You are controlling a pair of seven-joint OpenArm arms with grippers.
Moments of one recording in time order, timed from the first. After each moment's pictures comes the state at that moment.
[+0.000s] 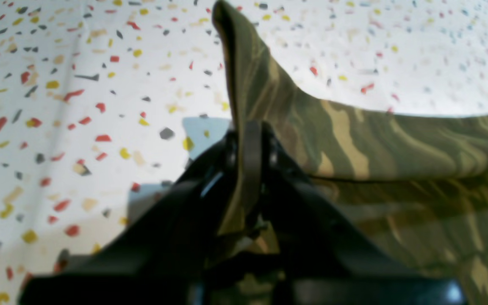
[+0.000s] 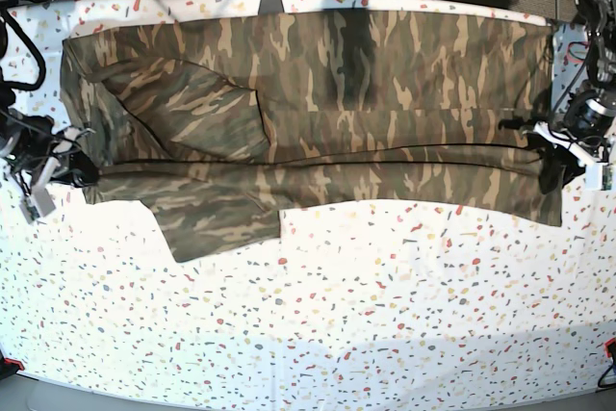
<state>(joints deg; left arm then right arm) 12.3 -20.7 -18.6 90.8 -26.3 -27.3 20.5 -9.7 46.2 12.9 90.7 43.6 30.5 -39.8</state>
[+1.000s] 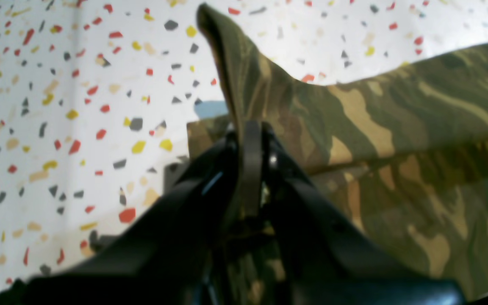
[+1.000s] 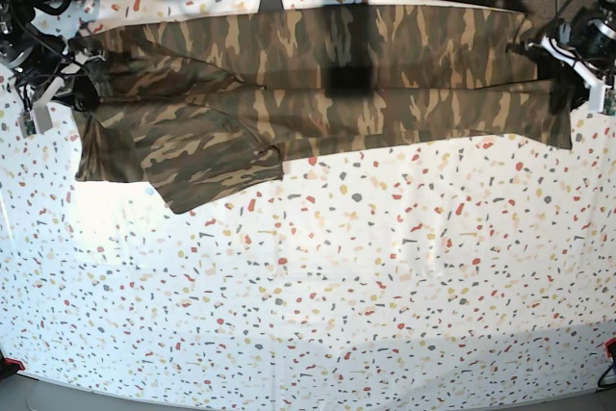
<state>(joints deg) 32.3 -20.8 -25.0 103.5 -22.7 -27.4 21.9 -26.5 28.3 31.4 98.8 36.5 33.9 -42.6</state>
